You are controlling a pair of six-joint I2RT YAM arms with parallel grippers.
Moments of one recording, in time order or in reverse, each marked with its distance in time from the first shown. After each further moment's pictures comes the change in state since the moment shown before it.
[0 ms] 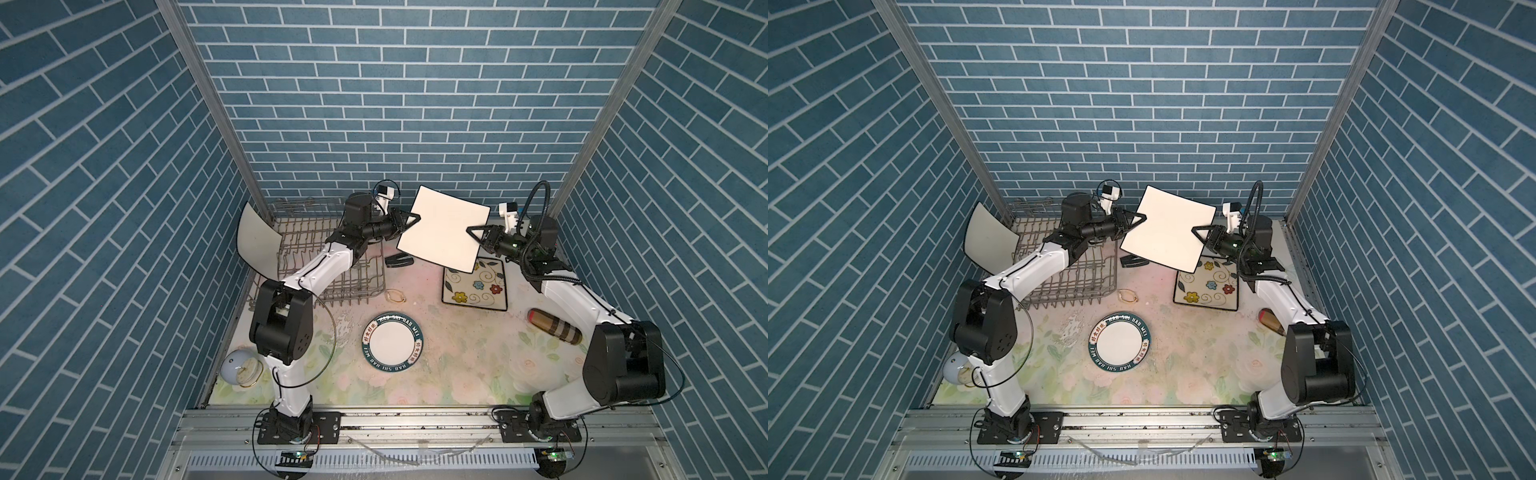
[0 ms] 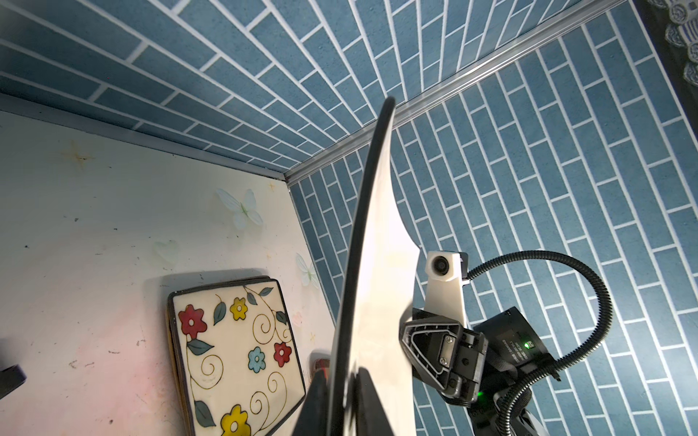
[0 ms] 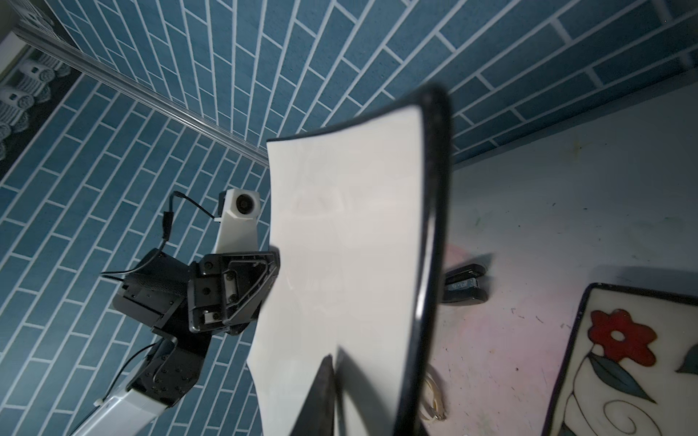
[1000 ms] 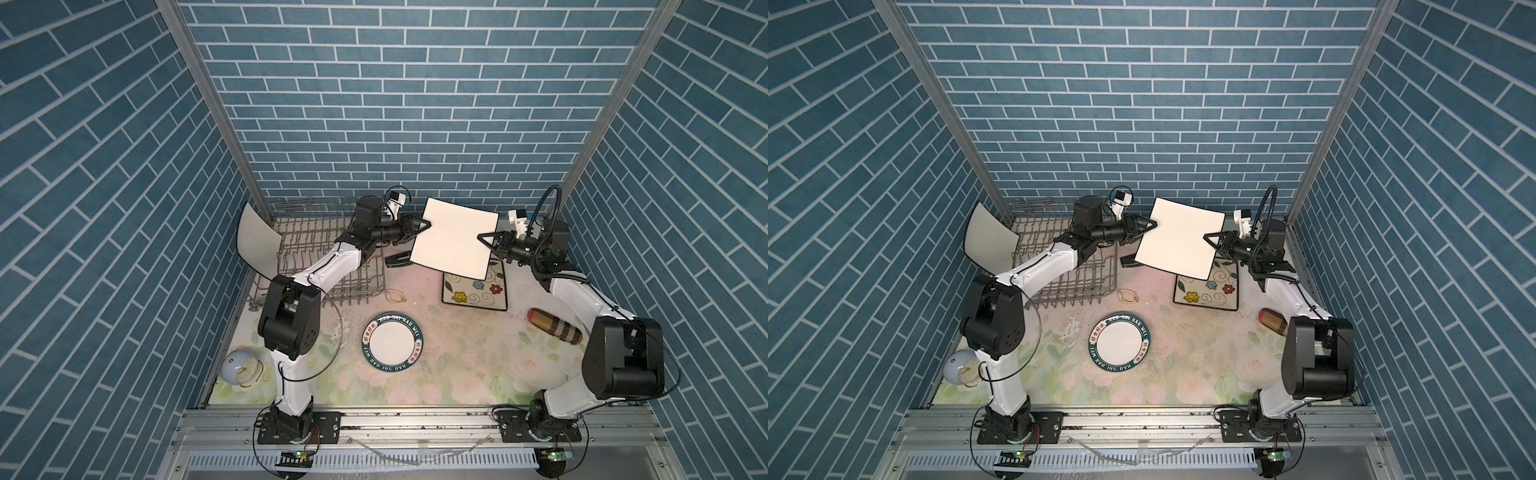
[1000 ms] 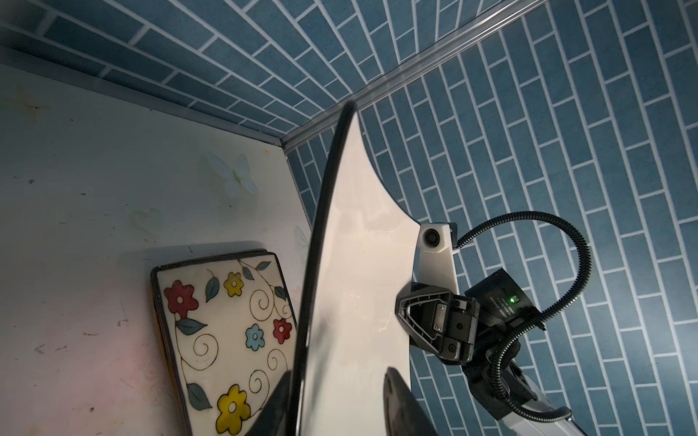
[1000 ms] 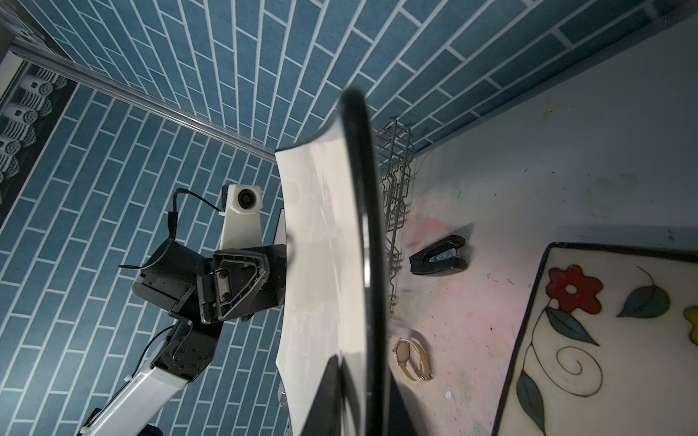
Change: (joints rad) left arm -0.035 0.052 0.035 -0.057 0.044 0.045; right arm -0.136 0.026 -0.022 -0.080 -0.161 -0.039
